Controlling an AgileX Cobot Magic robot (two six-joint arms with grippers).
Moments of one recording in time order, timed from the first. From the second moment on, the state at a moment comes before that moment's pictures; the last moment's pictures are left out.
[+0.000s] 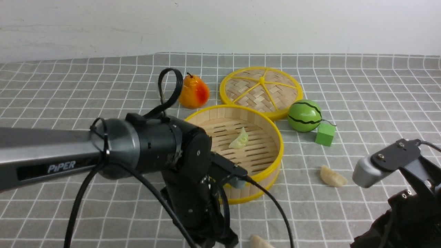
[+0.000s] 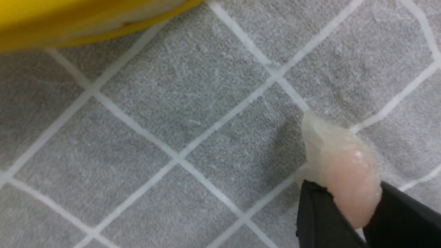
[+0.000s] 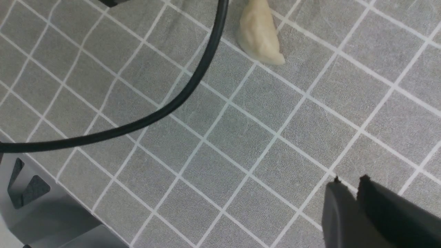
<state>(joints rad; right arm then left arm) 0.36 1.13 -0.75 0.44 0.89 -0.35 -0.68 1.86 -1.23 -0.12 0.86 0.10</state>
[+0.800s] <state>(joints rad) 0.36 1.13 -0.76 0.44 0.89 -0.35 -0.48 2.12 -1.83 -0.02 0.88 -0.16</state>
